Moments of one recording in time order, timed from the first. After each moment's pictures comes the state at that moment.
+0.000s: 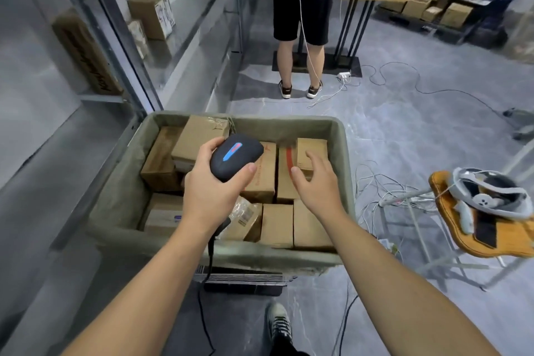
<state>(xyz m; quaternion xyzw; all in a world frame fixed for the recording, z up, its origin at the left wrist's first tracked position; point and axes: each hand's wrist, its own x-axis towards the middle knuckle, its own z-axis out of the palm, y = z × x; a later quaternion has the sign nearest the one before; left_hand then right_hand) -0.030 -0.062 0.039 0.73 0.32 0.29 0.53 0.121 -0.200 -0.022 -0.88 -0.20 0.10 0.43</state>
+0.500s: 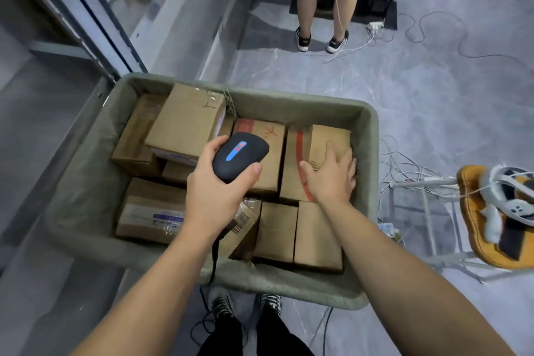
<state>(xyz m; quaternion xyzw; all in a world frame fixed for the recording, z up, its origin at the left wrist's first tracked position) 0.049 -0.026 -0.027 0.71 0.40 0.22 0.54 0.223 -0.148 -0.114 -0.96 -0.09 0.17 0.22</state>
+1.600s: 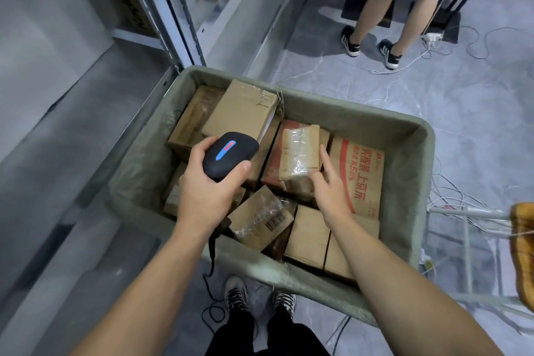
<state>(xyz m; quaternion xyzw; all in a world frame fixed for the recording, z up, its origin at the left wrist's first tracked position) -0.013 0.015 -0.018 0.65 0.48 0.28 0.52 0.164 -0.106 -0.105 -0.76 -0.14 0.36 0.52</state>
